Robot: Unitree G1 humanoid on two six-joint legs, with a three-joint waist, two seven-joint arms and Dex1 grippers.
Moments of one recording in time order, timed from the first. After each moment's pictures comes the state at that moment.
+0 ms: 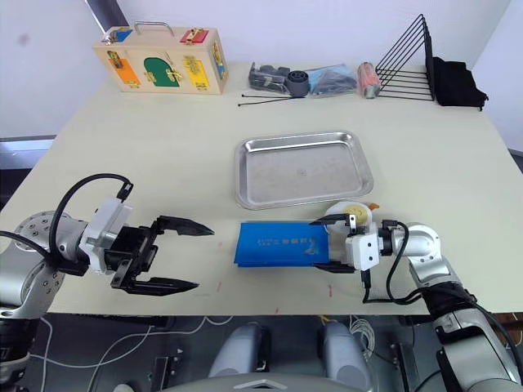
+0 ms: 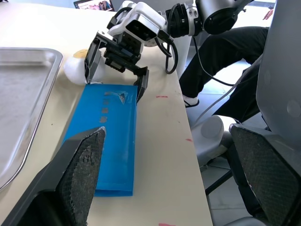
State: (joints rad) left arm -0.08 0.93 0.16 -0.25 -0.68 0.28 -1.54; right arm -0.39 -0.51 0.23 0.45 0.12 -0.84 1.25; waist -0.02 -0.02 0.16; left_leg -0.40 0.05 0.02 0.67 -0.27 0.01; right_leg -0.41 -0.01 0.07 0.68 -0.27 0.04
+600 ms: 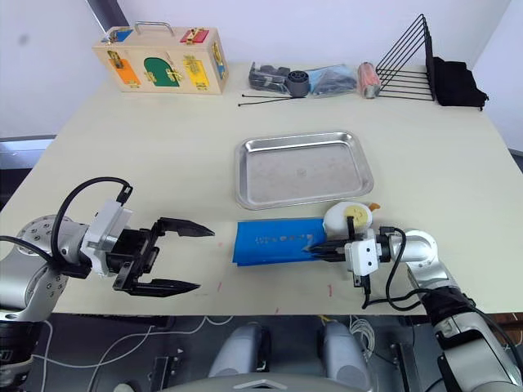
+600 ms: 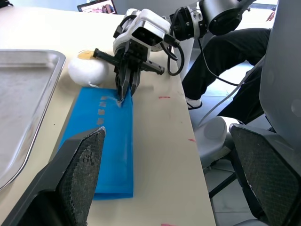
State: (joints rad) left arm -0.07 0.91 0.16 -0.24 -0.67 0.25 -1.53; right arm -0.34 -0.54 0.28 0.39 0.21 -0.74 1.29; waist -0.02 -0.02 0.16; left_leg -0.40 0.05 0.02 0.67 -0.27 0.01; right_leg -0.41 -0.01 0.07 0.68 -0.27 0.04
